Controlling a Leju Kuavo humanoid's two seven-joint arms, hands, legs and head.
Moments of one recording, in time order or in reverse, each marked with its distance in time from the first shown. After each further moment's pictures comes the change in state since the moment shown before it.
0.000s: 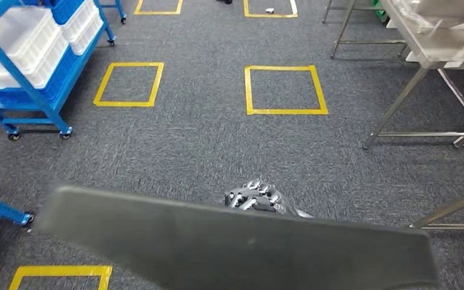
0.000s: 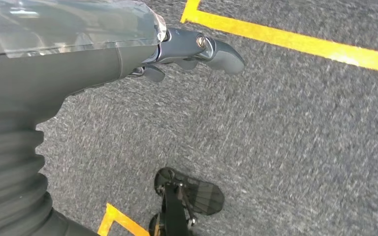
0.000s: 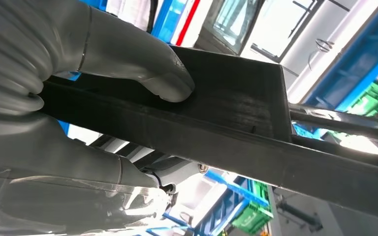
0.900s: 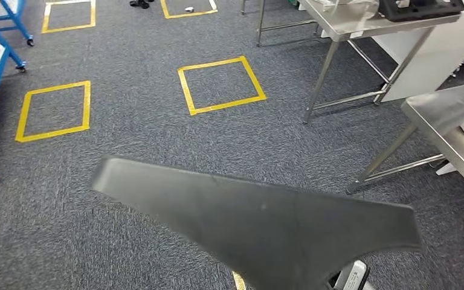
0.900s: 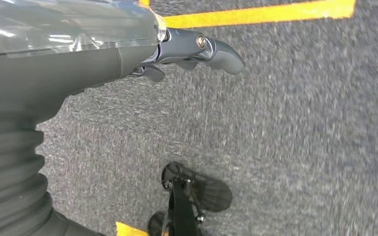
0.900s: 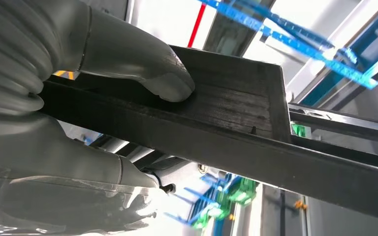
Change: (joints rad) left arm 0.011 -0.018 0.004 0.000 -0.008 0.002 -0.004; right arm 0.020 -0.028 0.007 0.032 -0.025 -0.038 -0.028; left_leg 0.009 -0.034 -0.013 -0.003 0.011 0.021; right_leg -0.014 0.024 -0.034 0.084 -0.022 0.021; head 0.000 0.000
